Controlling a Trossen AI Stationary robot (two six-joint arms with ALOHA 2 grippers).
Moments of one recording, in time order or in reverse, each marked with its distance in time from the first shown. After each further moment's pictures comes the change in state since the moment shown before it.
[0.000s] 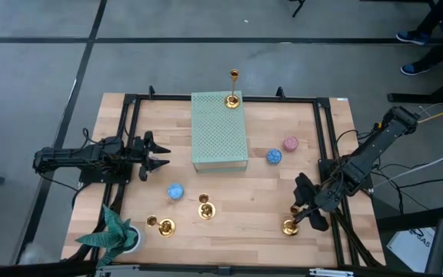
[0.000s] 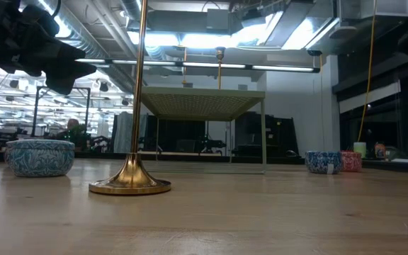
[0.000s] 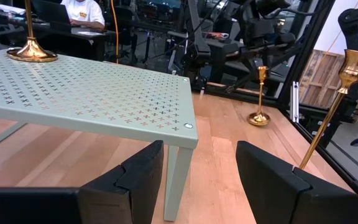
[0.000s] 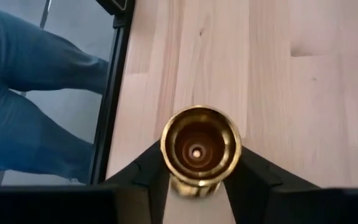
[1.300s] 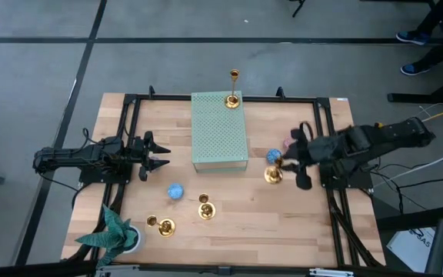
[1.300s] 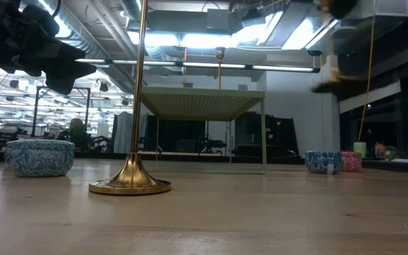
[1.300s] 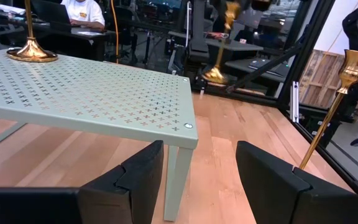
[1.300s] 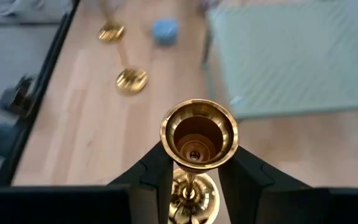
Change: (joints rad) left arm 0.000 0.000 0.000 0.000 0.000 0.000; right arm -0.513 -0.014 0.380 -0.239 0.076 -0.551
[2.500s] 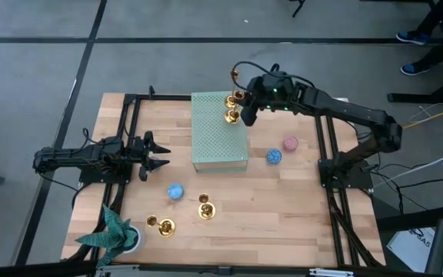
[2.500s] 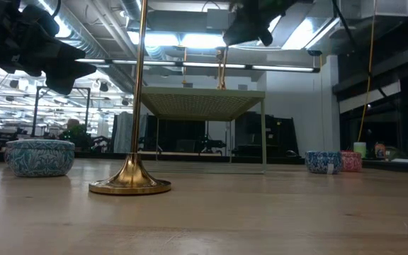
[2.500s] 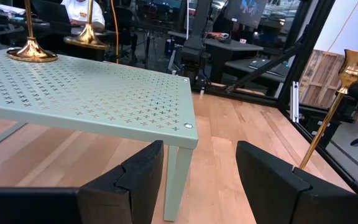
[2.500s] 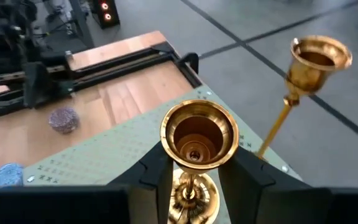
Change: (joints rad) left arm 0.000 0.000 0.000 0.000 0.000 0.000; right arm -0.610 0.493 0.339 0.348 -0.113 -0.095
